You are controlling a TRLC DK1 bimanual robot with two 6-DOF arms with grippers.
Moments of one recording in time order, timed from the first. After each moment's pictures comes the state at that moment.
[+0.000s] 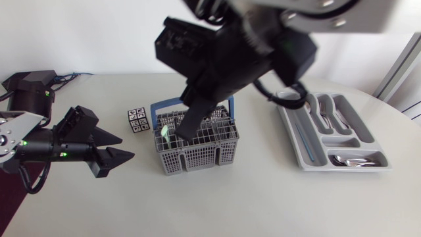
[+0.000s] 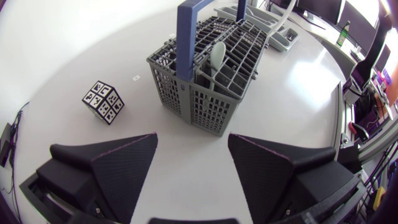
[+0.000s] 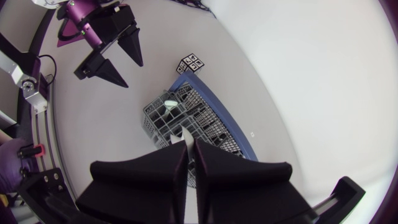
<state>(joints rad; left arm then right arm) 0.00 1.20 0.67 -0.43 0.53 0.62 0.95 1.60 1.60 -0.87 0.23 -0.34</state>
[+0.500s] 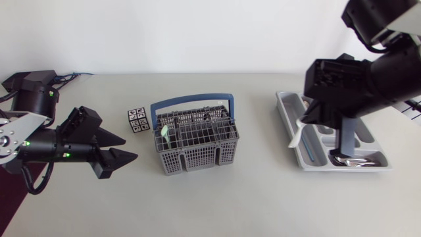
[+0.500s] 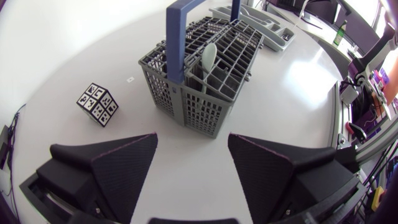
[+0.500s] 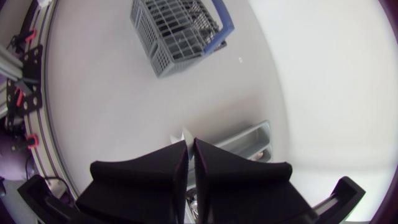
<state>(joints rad) -0.04 1.20 0.67 -0.43 0.53 0.60 0.40 1.23 1.23 -1.04 0.06 -0.94</state>
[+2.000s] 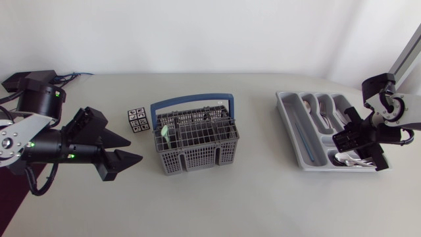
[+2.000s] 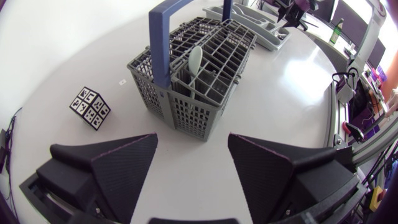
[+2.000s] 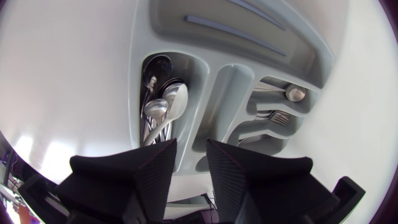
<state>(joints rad) -0.09 1.19 0.67 -0.43 0.52 0.57 -0.20 1.61 0.89 -0.37 0.32 -1.95</state>
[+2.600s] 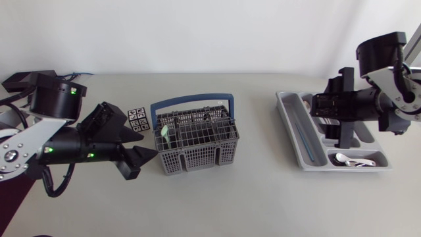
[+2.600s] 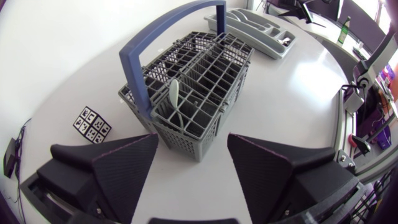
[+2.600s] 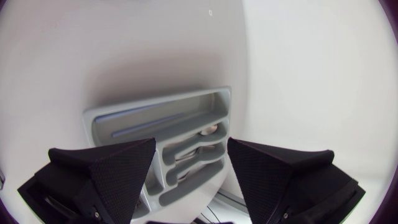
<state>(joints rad) -0.35 1.15 0.68 -0.33 0.27 0.36 0.11 1.32 0.90 -0.38 0.17 -1.42</state>
